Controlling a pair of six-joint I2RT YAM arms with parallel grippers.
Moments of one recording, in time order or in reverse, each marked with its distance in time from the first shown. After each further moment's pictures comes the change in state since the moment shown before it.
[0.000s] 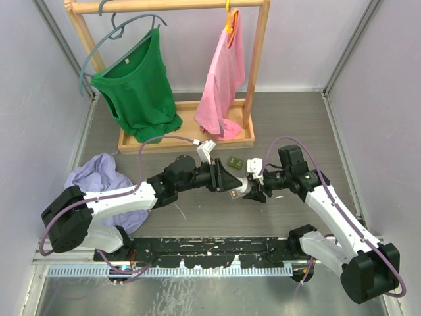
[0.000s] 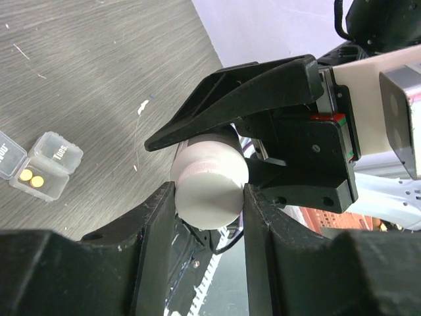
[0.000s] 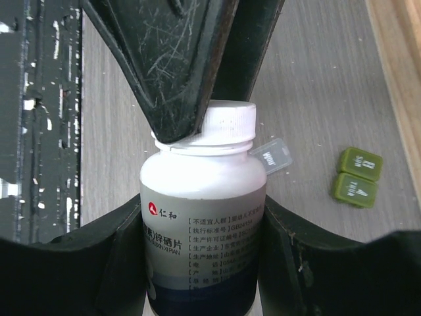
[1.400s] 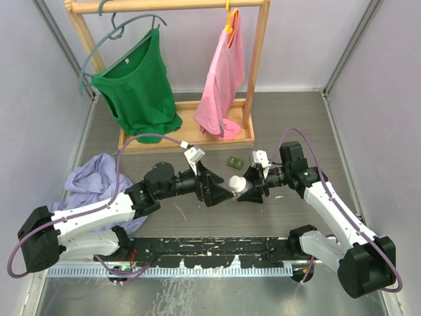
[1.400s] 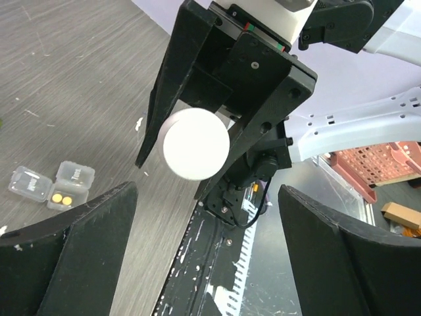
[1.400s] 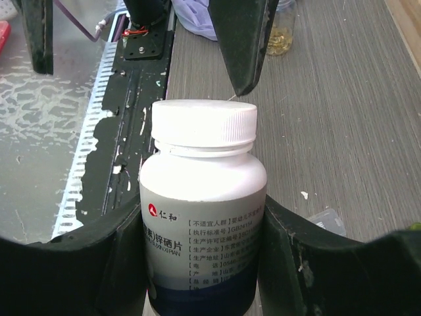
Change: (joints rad) left arm -0.013 -0.259 -0.079 -0.050 0.068 0.318; right arm -0.039 0.051 -0.003 0.098 -0.341 0.201
